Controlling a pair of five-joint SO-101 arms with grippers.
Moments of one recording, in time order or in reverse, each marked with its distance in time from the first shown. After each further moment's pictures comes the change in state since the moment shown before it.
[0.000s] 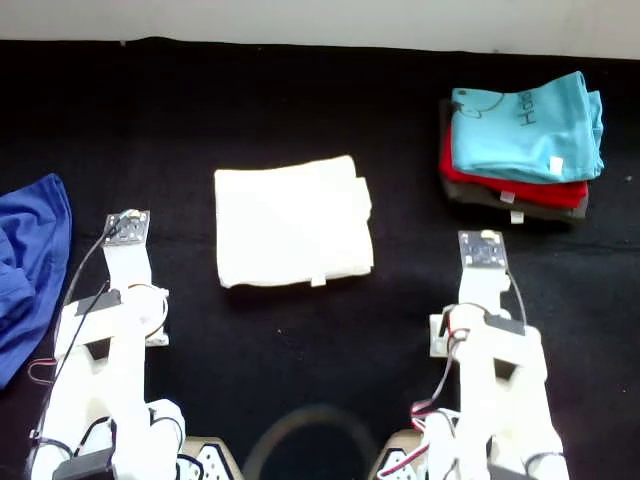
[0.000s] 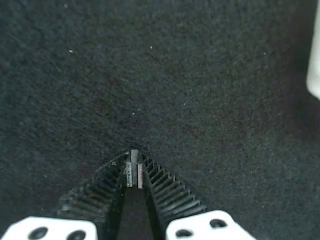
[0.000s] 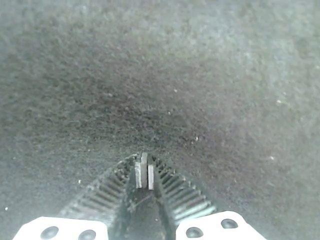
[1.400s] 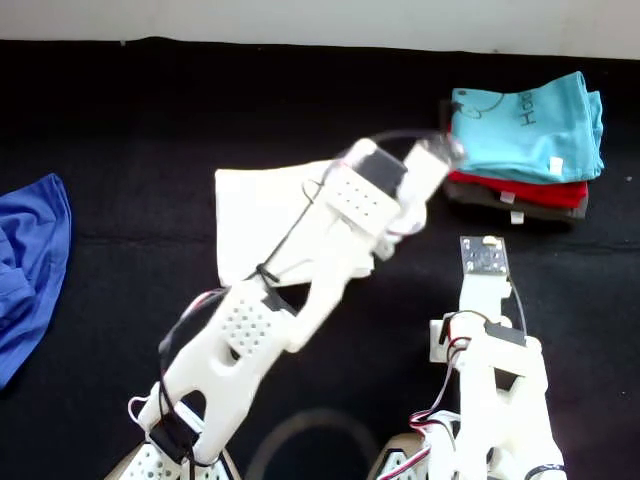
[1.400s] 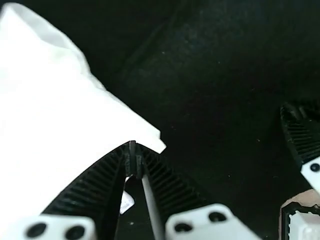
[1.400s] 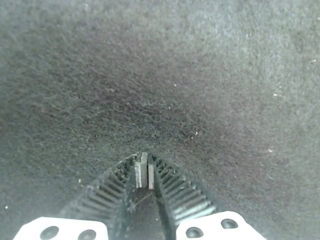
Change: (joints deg) left arm 55.8 82.8 -140.0 59.9 7.2; right arm 1.1 -0.4 4.0 -2.3 0.0
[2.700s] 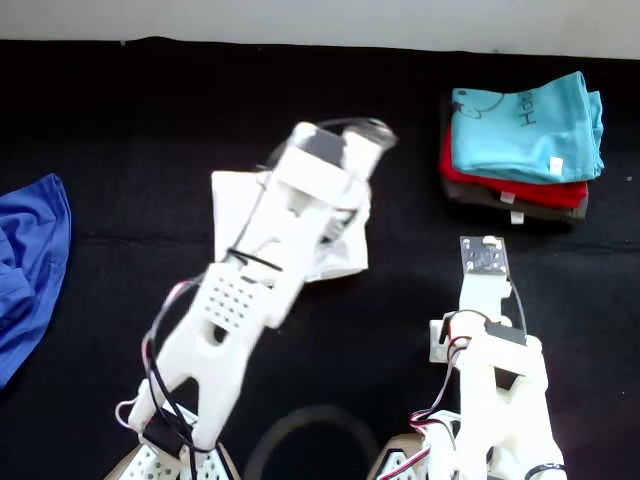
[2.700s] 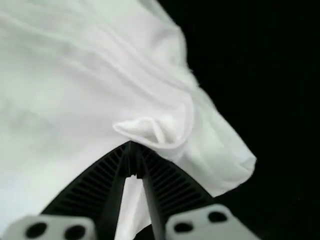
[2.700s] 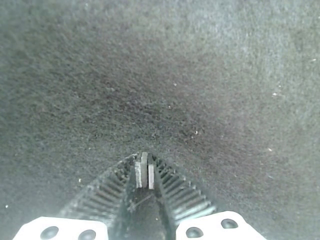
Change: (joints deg) left arm -6.9 11.4 -0.5 -0.5 -0.1; right arm 0.0 0.0 -0.3 0.6 0.0
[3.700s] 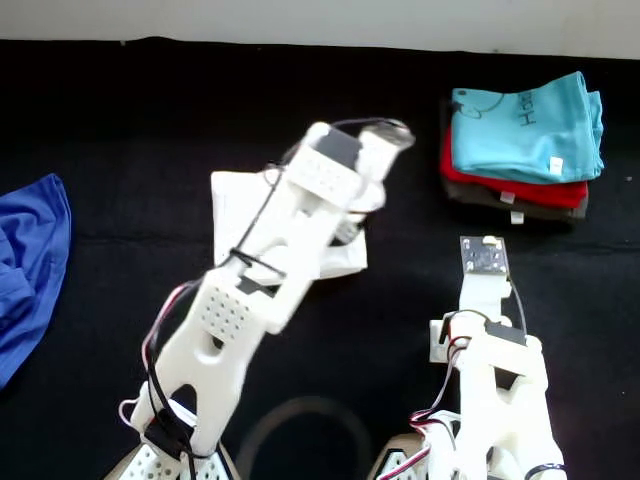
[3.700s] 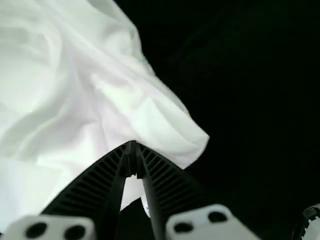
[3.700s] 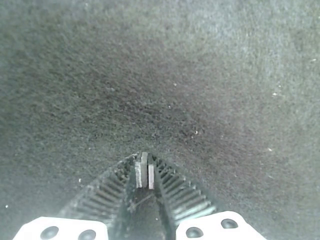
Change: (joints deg) left arm 1.5 -9.2 7.3 -1.3 -0.3; right arm 0.0 0.0 0.0 0.0 0.0
